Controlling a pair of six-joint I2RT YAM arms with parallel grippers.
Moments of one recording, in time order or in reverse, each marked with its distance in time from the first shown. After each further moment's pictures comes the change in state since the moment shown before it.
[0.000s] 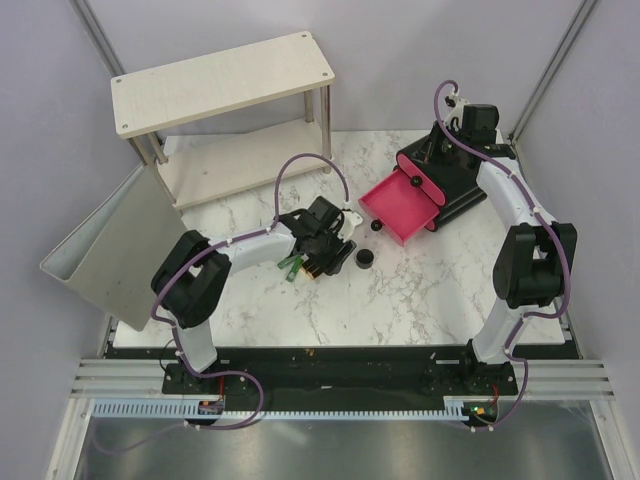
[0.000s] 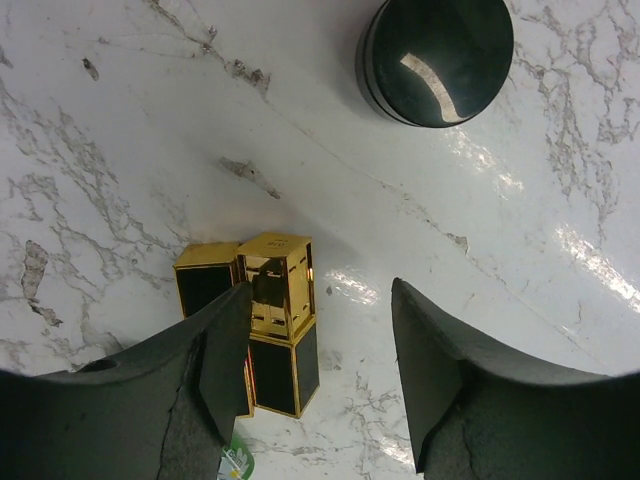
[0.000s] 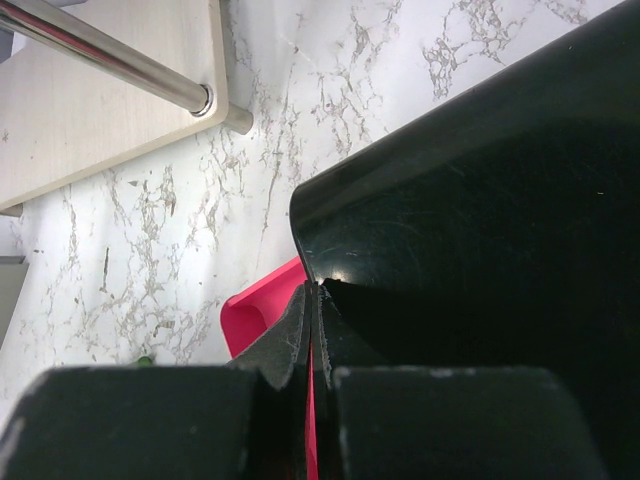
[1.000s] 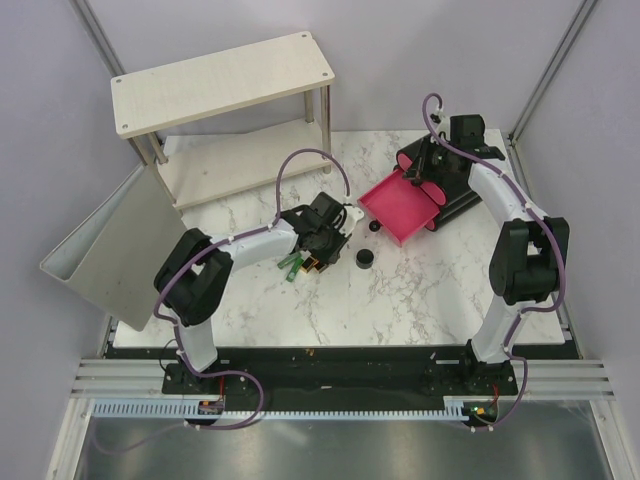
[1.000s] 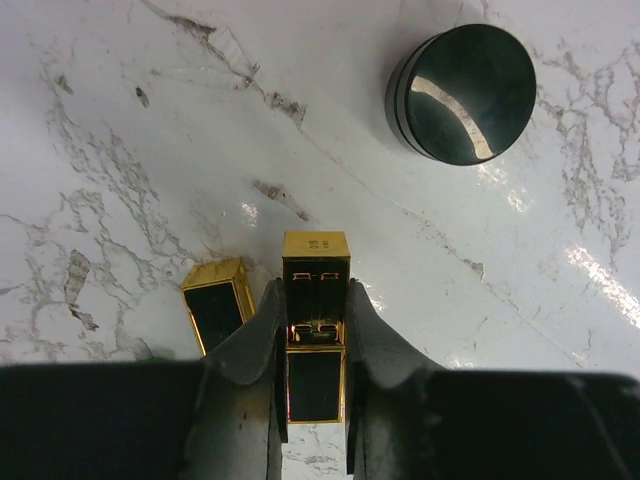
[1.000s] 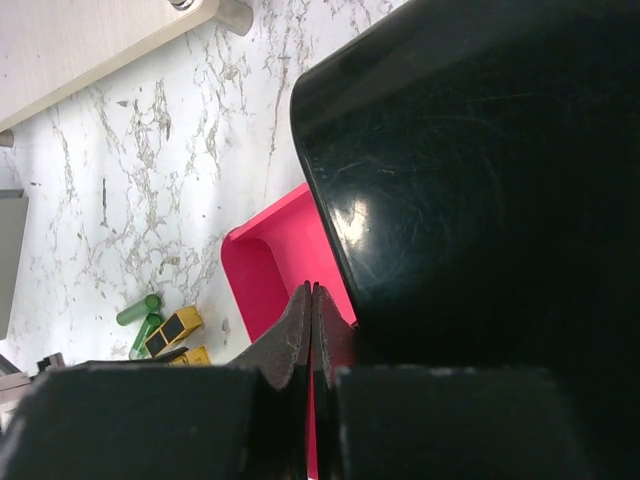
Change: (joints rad) left arm 0.002 0.022 0.037 -0.006 -0.047 -0.011; right arm 0.025 0.031 -0.018 -0.114 -0.046 -0.004
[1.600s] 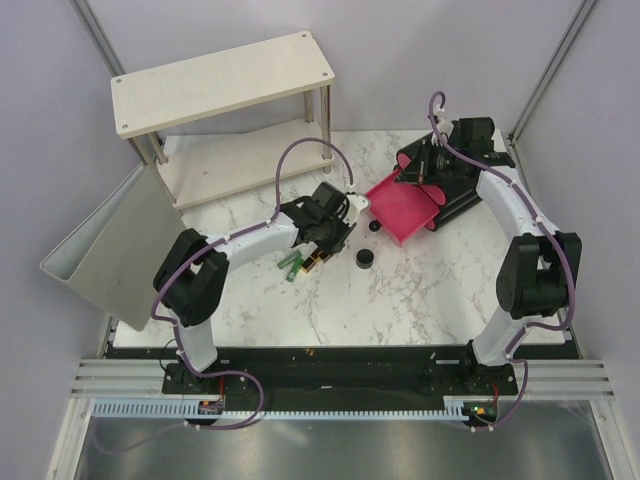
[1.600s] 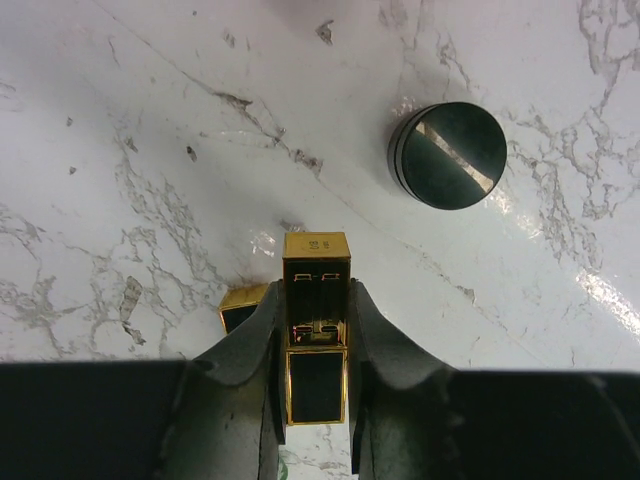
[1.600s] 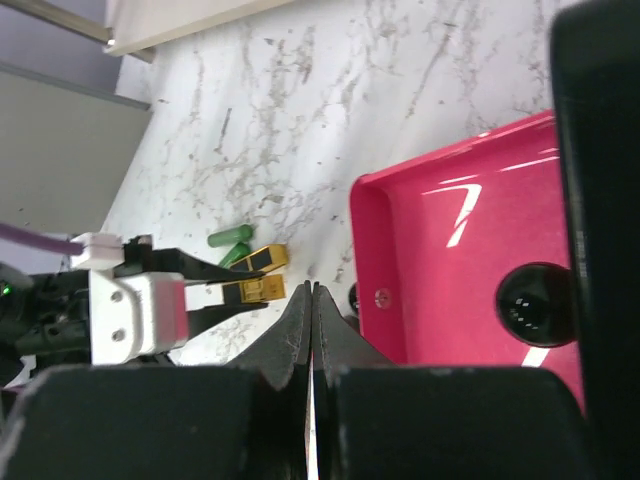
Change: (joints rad) left arm 0.000 -0.008 0.079 -0.017 -0.014 0.014; right arm -0.010 -0.109 -0.080 0.013 -0.287 -0.062
